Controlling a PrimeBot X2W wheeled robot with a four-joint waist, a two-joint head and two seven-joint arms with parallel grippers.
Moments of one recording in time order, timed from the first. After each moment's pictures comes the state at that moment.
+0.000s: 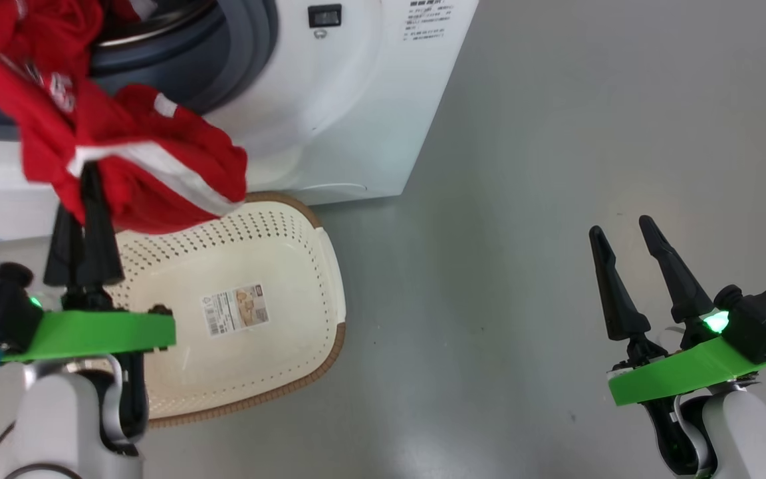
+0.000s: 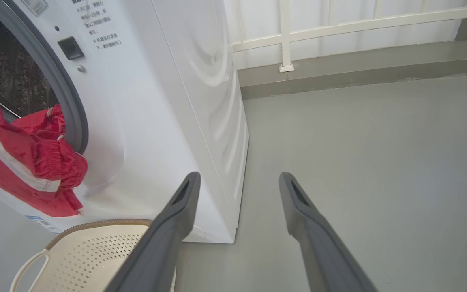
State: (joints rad) left arm -0.43 0.02 0.12 0.16 -0.21 -0.05 -0.26; right arm -0.19 -0.12 0.08 0.15 0.44 0.13 -0.25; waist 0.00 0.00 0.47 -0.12
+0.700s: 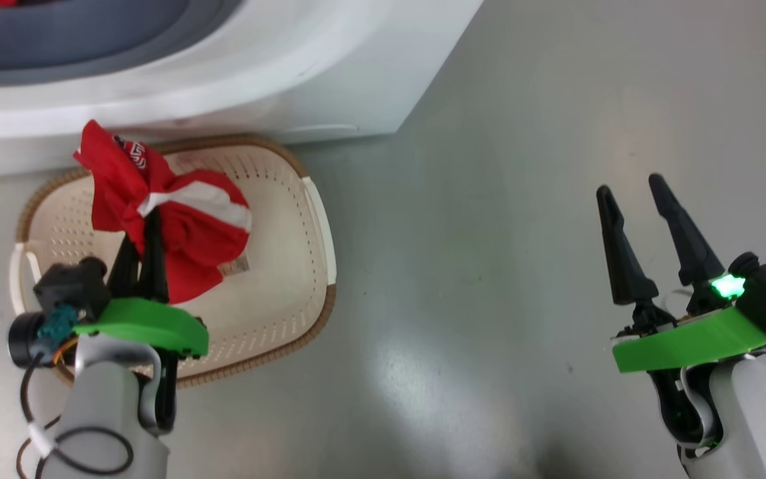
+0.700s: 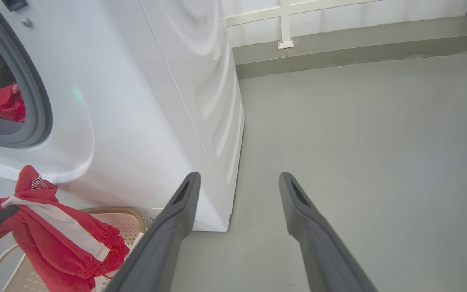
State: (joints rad) left arm -0.52 0.03 0.07 0.56 -0.17 -0.06 -0.26; right arm -0.25 -0.12 0.07 0.12 0.44 0.13 -0.25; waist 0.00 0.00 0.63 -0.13
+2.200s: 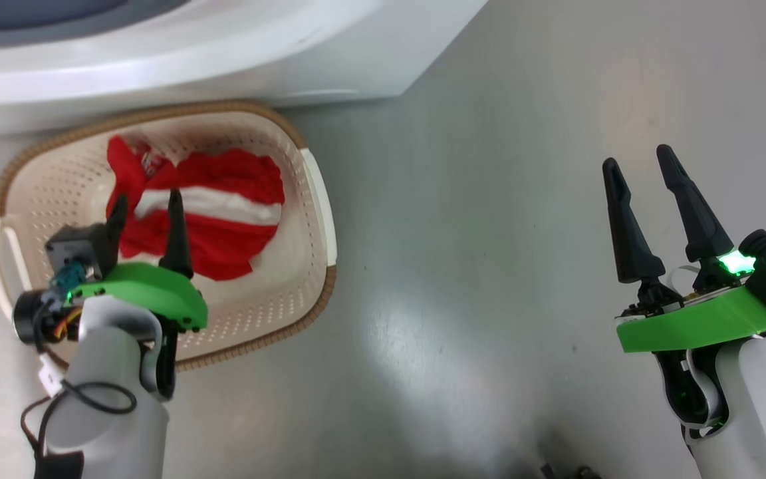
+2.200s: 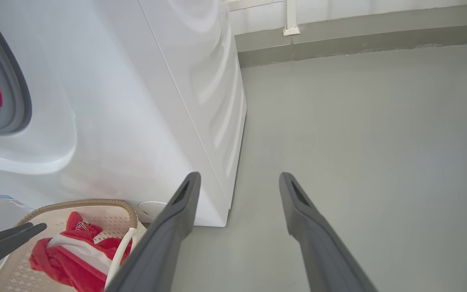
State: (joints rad) left arm -0.70 0.02 0.07 0.85 -0.15 -0.06 -0.26; right arm -0.31 -0.13 0.07 0.11 0.44 0.13 -0.26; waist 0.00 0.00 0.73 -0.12
